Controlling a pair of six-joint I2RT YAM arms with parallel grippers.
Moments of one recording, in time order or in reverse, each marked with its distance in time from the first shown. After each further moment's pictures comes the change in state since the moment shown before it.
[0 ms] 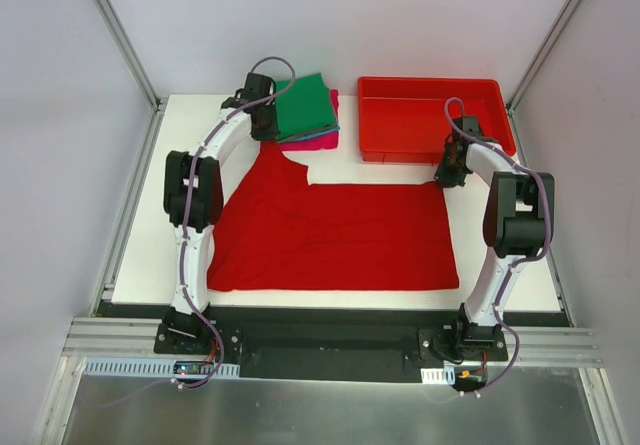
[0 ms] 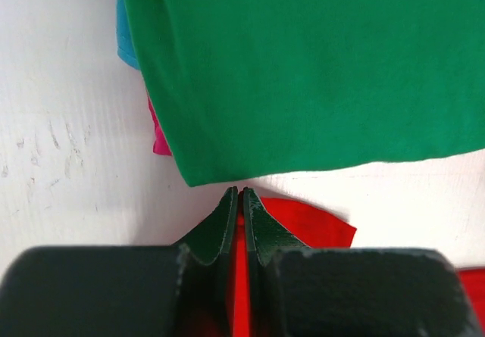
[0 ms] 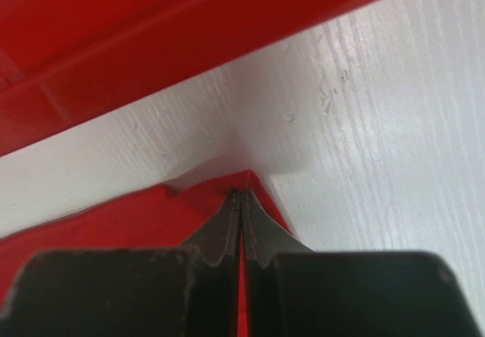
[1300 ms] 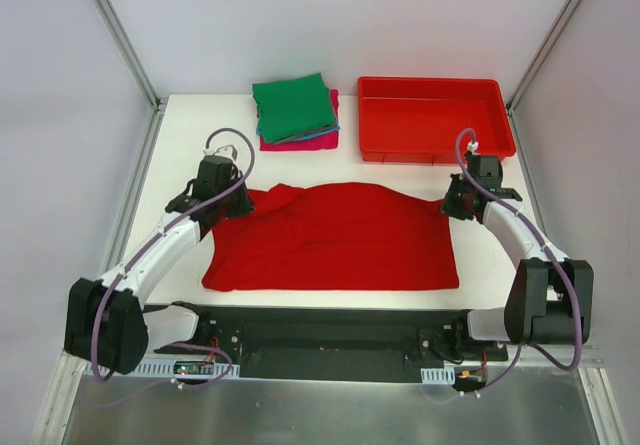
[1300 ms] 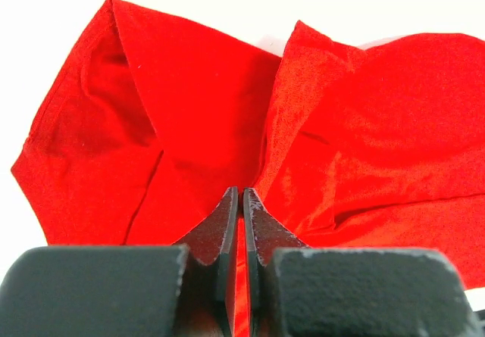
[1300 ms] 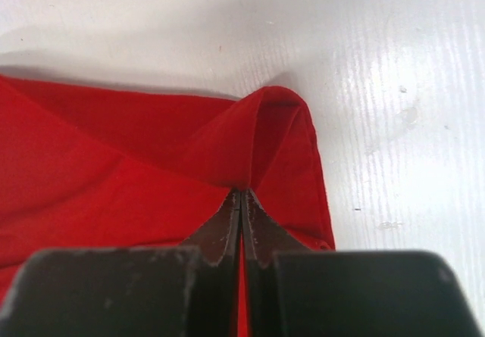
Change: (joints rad) left arm -0.048 -1.052 -1.186 0.248 0.039 -0.168; right arm 0.011 -0.602 -0.541 0.127 -0.139 -0.055
